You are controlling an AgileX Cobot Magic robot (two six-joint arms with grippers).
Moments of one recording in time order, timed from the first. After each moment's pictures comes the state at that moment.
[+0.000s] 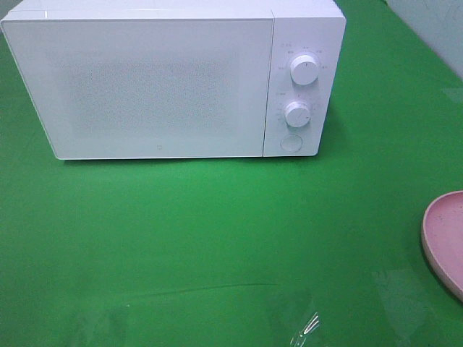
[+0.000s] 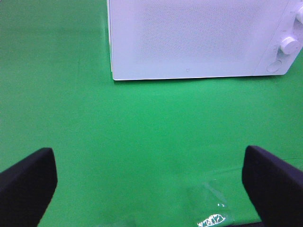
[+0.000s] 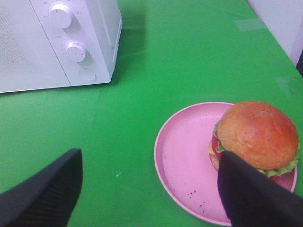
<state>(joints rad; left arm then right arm) 0.05 -0.01 -0.52 -0.26 1.08 0.17 0.00 -0.01 -0.49 0.03 0.97 0.12</state>
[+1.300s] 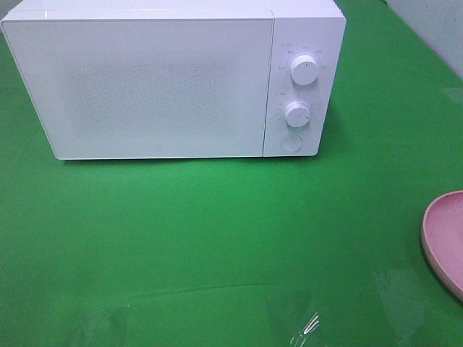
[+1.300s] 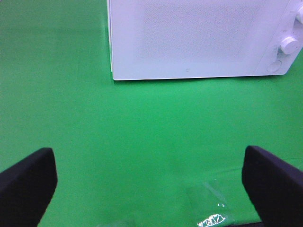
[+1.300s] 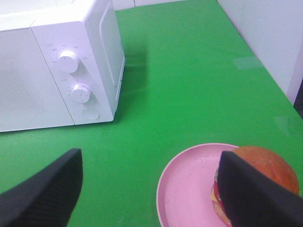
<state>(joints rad) 0.05 -0.01 -0.52 -0.26 1.08 0.17 0.00 0.08 -0.52 0.02 0.80 0.12</state>
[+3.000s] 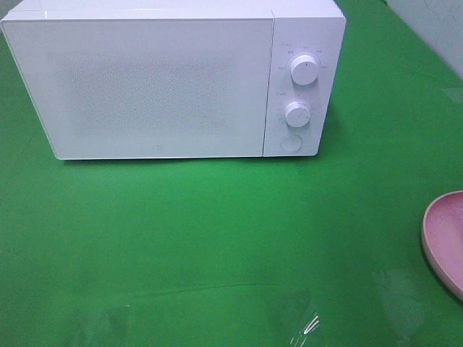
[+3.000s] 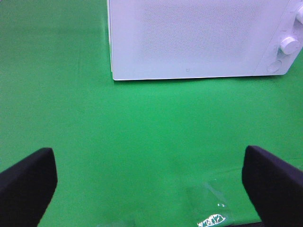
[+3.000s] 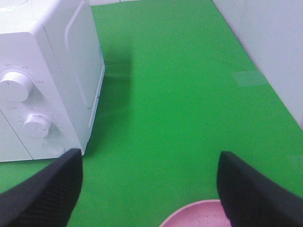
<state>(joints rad) 0.05 -0.01 -0.52 -0.26 1.08 0.17 0.00 0.72 -0.40 -0.07 0.05 0.14</state>
